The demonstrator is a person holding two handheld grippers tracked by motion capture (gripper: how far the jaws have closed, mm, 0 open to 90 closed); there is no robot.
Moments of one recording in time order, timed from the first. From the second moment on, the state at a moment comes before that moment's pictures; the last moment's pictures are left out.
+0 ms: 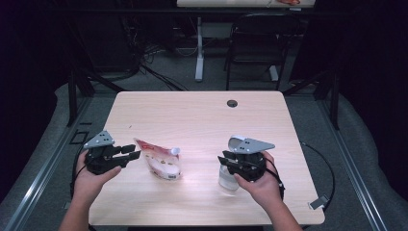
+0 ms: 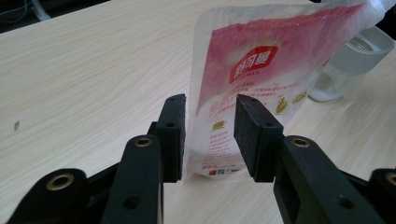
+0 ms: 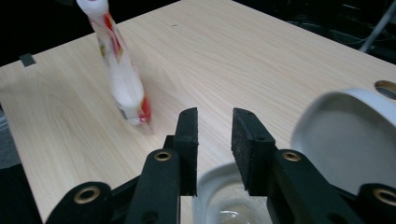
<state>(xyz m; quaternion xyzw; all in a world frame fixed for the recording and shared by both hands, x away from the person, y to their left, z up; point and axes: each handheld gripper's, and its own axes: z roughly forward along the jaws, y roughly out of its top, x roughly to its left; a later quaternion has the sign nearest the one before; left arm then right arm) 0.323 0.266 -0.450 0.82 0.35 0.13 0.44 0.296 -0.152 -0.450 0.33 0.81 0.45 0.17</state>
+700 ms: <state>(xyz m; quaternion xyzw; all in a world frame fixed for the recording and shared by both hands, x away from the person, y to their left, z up) 0.321 0.263 -0.451 0.82 0.35 0.12 0.44 0.308 -0.097 -0.447 0.28 0.83 0.46 0.12</state>
